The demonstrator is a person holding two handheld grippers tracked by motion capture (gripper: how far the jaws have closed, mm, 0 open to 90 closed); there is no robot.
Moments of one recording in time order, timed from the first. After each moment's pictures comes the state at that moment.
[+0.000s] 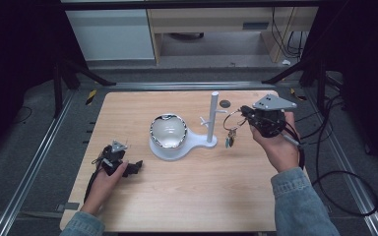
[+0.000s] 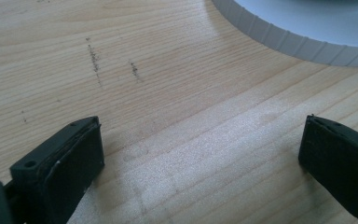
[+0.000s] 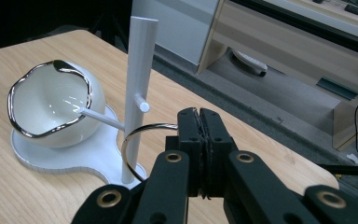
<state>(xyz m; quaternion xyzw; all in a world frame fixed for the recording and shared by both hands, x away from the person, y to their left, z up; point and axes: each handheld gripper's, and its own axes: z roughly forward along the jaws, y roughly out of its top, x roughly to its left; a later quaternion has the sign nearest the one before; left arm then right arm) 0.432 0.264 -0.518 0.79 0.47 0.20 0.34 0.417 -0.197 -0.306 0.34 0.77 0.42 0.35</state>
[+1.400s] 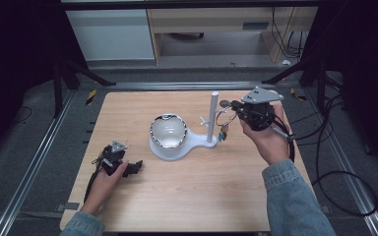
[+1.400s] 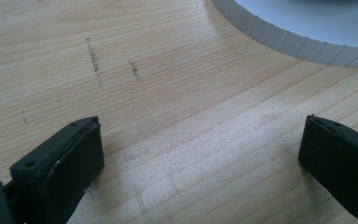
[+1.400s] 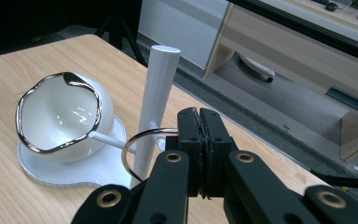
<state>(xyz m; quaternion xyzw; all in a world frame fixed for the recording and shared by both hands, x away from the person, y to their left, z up) 0.432 0.264 -0.518 0.79 0.47 0.20 0.34 0.431 -0.173 -0.298 0.33 0.78 0.42 0.34</state>
